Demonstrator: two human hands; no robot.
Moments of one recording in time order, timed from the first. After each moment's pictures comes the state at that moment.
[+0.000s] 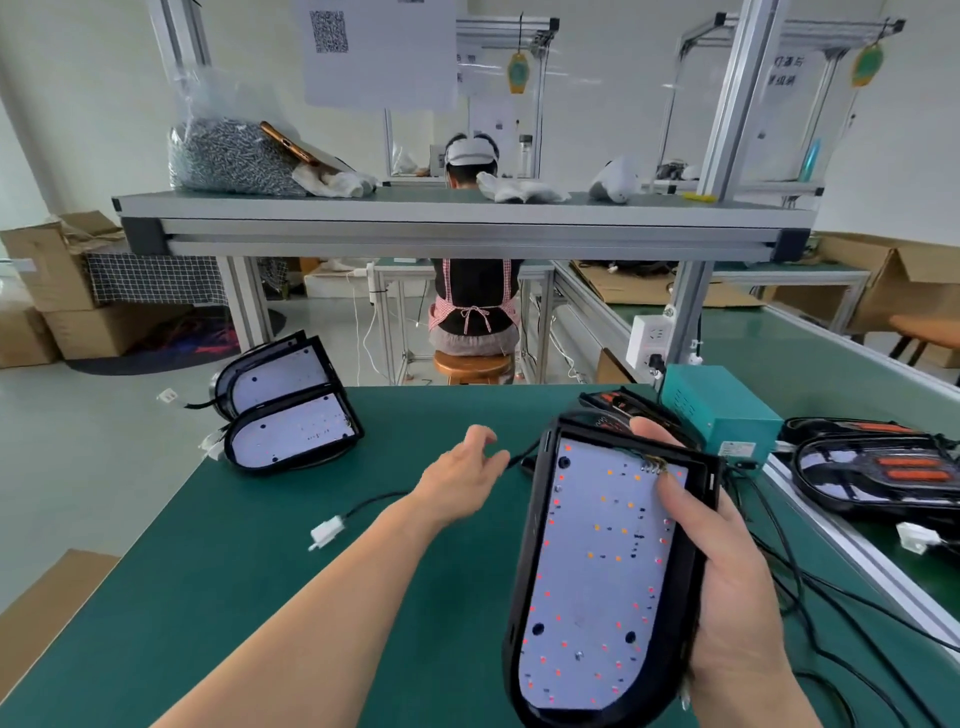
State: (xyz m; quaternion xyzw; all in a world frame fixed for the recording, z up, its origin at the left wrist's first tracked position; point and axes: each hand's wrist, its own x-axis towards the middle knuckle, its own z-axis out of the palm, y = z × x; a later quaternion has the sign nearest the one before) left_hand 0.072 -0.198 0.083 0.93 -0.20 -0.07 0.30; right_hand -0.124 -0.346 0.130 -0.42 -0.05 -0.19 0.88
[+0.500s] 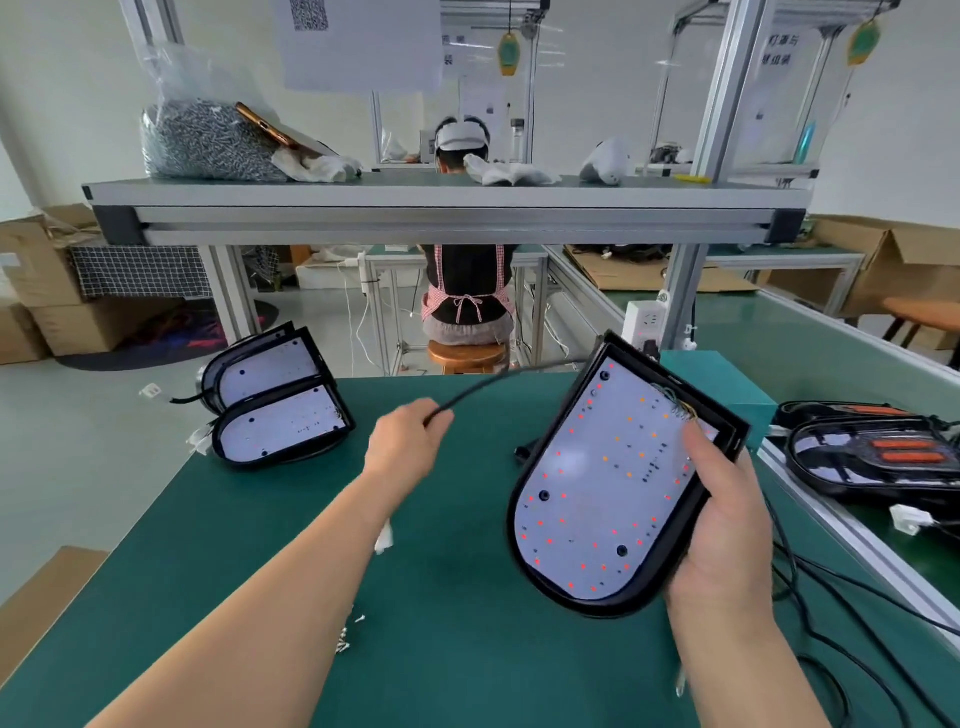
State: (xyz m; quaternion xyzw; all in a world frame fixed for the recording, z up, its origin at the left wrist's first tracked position) left_hand 0.085 -0.168 0.101 0.93 -0.07 0.07 0.36; right_hand -0.098 -0.361 0.134 -0.39 0.07 -0.32 0.86
